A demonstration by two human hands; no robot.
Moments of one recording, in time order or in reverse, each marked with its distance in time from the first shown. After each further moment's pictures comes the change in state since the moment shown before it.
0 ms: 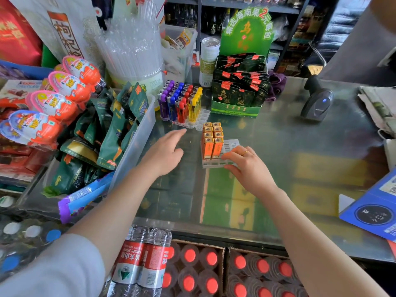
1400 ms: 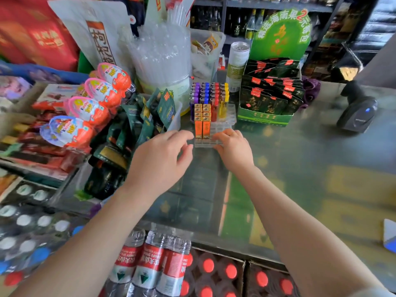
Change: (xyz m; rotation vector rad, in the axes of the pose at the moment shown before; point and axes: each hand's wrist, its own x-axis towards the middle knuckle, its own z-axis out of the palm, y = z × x) left_hand -0.059 0.019 -0.057 0.244 0.582 0.331; right_hand 0.100 -0.046 0.047 -0.017 -0.041 0.150
